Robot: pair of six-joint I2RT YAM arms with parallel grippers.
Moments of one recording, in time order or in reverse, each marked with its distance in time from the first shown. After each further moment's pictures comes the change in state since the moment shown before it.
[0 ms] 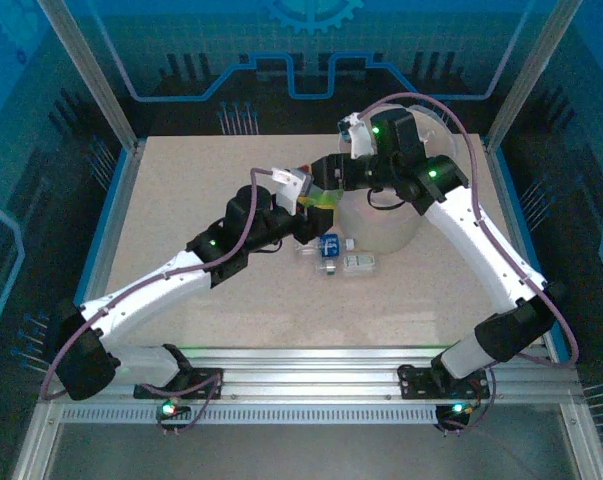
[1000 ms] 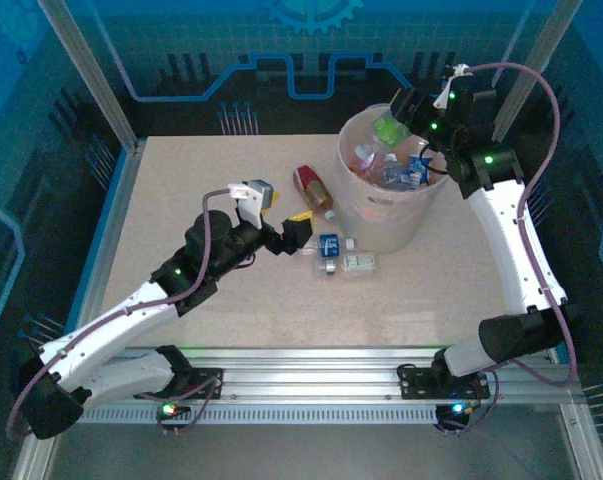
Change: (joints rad) left arm 0.000 -0.275 -0.190 0.049 -0.162 0.003; right arm -0.309 -0.037 0.072 0.169 0.373 0.224
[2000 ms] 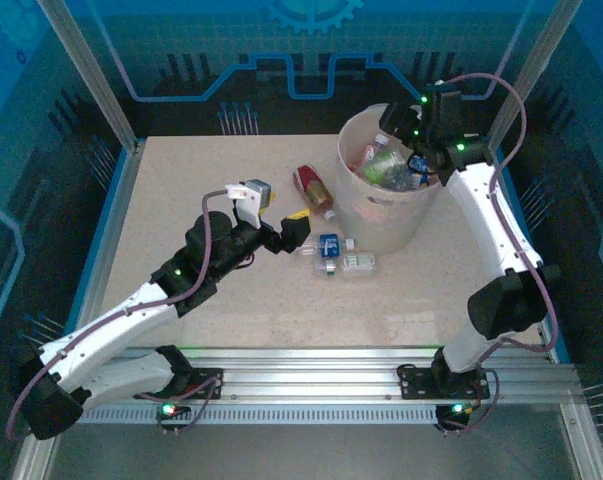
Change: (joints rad) left arm 0.000 -0.002 -0.010 -0.003 -0.050 -0.003; right arm -0.005 0.139 -0.038 -0.048 0.108 -0.011
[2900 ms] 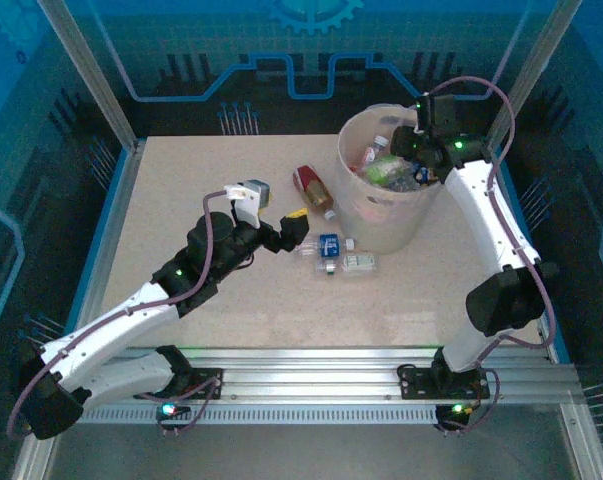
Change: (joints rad) left arm 0.000 0.003 -0.006 -0.004 -0.046 -0.008; right arm 0.000 0.034 0.032 -0.197 0.075 -0.238
